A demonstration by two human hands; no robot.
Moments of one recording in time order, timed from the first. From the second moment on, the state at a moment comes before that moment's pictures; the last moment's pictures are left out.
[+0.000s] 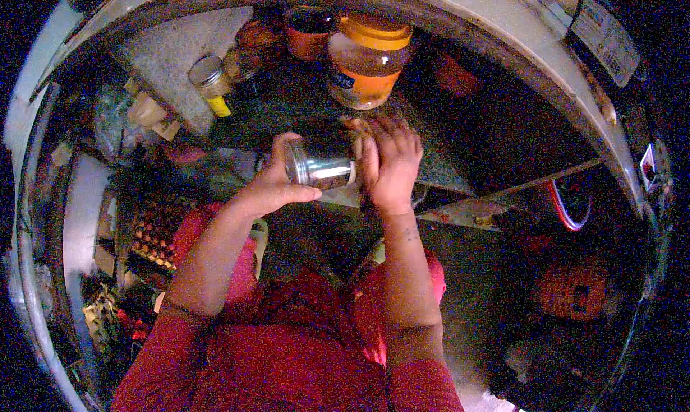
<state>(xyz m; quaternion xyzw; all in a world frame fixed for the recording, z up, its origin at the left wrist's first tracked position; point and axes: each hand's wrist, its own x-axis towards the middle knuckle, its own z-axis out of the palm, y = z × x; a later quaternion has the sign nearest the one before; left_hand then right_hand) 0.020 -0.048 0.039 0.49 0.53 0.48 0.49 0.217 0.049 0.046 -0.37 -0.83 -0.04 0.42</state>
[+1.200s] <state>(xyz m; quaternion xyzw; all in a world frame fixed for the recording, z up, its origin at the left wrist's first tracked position) 0.016 -0.051 0.049 0.41 0.57 0.43 0.57 0.214 0.039 0.037 -0.33 -0.86 -0.01 0.38</state>
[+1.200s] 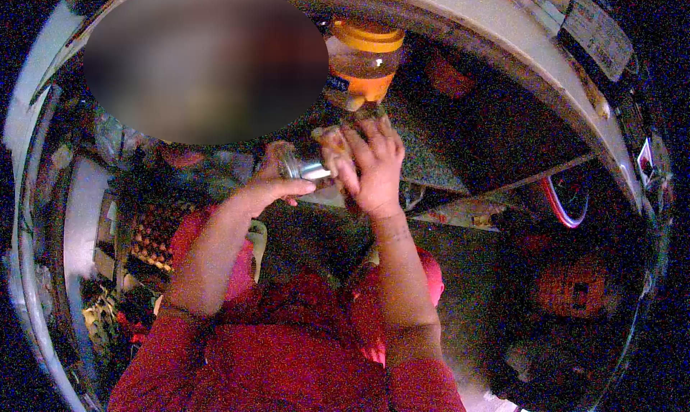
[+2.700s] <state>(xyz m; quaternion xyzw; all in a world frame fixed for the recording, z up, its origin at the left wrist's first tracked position) 0.018 -0.036 0.002 0.68 0.54 0.42 0.26 0.175 -0.006 0.051 -0.19 -0.91 0.05 0.37</state>
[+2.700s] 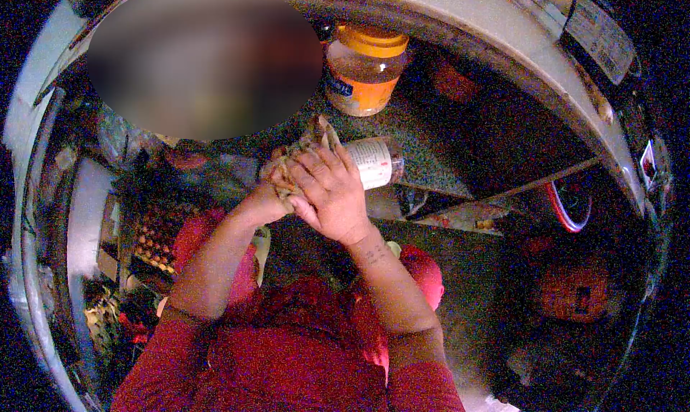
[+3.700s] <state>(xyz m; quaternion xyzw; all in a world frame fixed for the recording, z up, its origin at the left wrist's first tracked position) 0.028 -0.056 0.029 0.62 0.54 0.43 0.37 0.248 0.079 0.013 -0.51 -0.59 0.34 0.52</state>
